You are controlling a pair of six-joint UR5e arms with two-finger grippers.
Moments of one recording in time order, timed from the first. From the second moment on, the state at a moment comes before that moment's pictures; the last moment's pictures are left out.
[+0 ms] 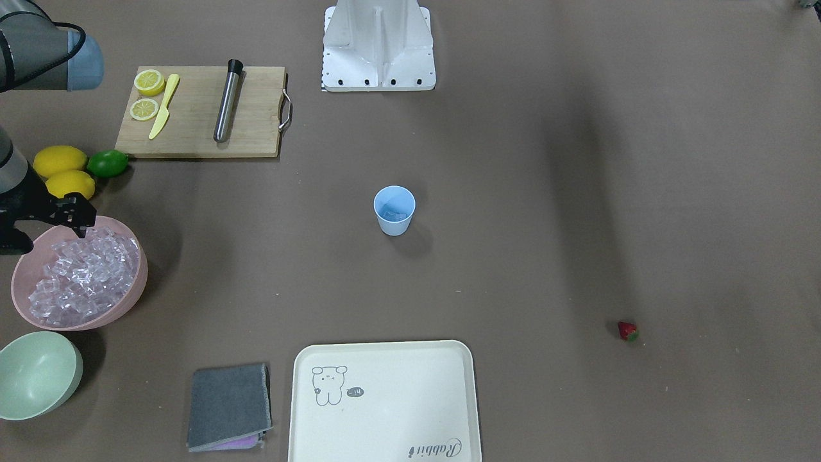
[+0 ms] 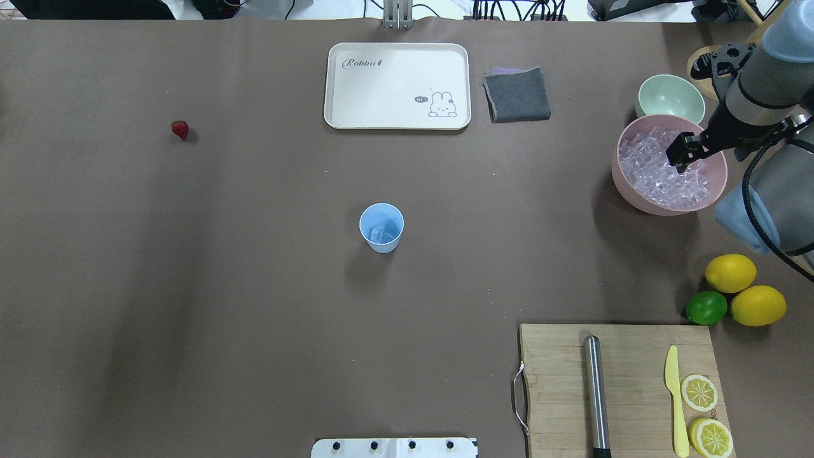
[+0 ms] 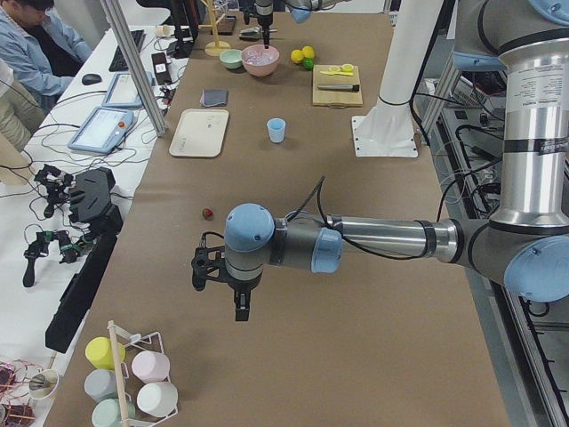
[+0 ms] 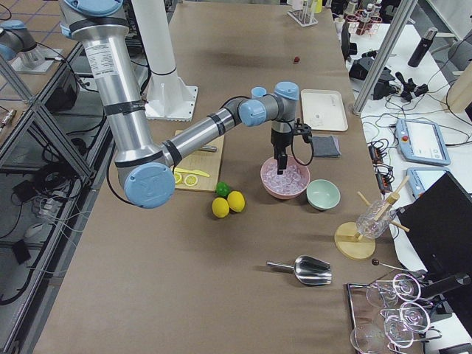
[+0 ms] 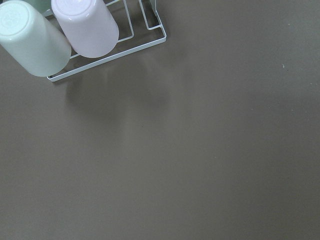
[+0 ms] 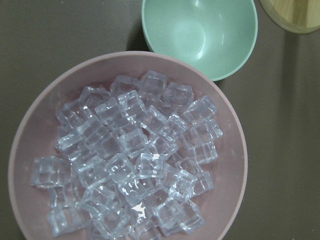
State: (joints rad) left arm -1.67 -1.51 -1.69 -1.67 -2.37 -0.15; right arm 1.03 -1.32 1.82 -1.77 1.99 0.51
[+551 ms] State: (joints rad) left arm -1.67 -1.51 -1.68 -1.67 -2.37 -0.15; right arm 0.99 -1.33 1.81 -1.64 1.99 0.42
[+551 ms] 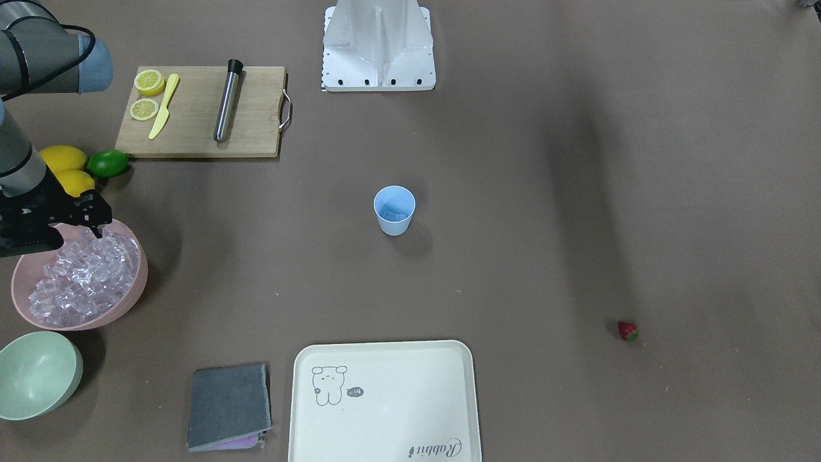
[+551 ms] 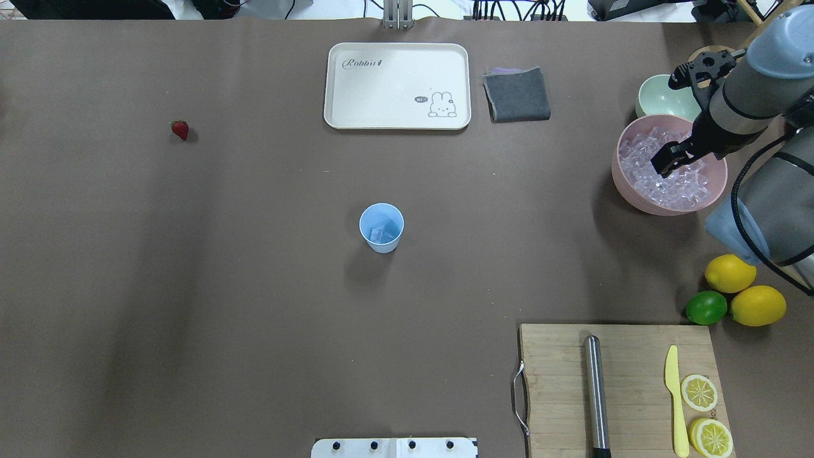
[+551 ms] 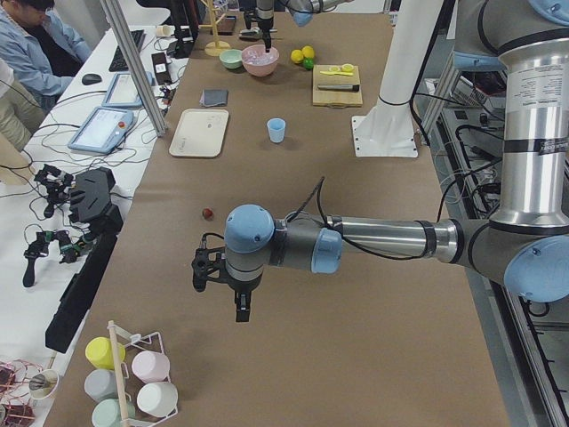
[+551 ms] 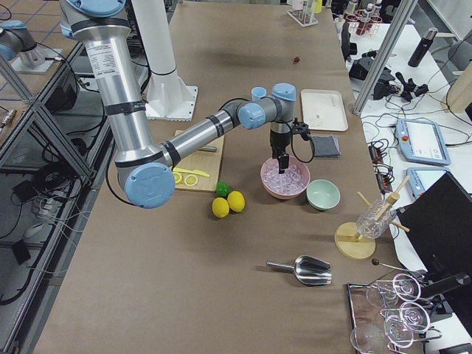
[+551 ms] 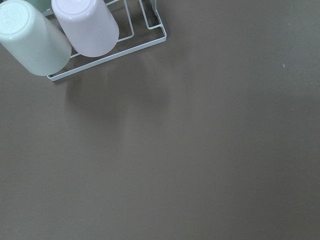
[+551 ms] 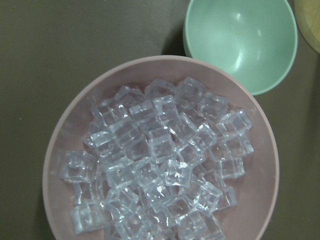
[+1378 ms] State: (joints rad) left arm -1.67 -1.51 -1.68 -1.67 -2.36 -0.14; right arm 0.99 -1.43 1.77 -1.43 1.99 0.25
